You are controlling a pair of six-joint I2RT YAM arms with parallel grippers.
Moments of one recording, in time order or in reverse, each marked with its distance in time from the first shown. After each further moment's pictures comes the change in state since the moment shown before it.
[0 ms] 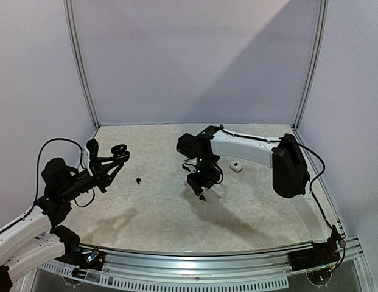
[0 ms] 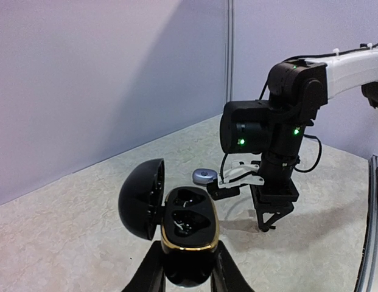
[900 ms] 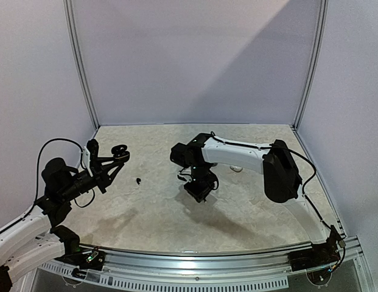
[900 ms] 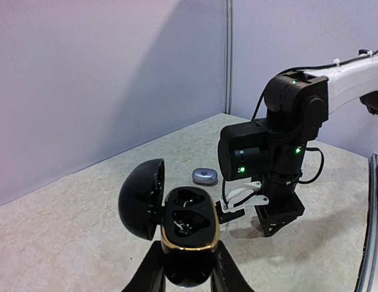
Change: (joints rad) left arm 0.000 0.000 -0.001 0.000 0.004 0.007; right arm 0.051 0.093 0.080 -0.091 0.011 -0.070
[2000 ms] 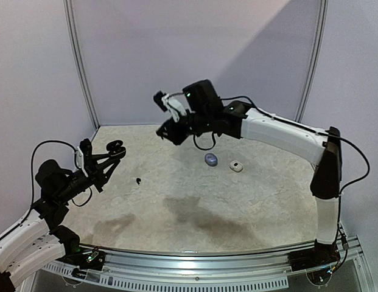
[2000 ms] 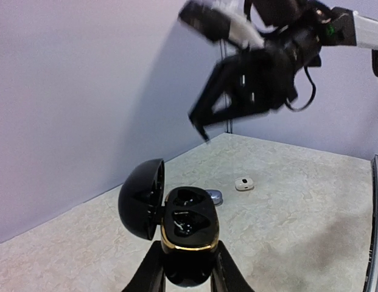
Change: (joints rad) left arm 0.000 -0.074 -0.001 0.020 0.008 0.046; right arm 0.002 -0.440 -0.207 0.861 -0.175 -0.144
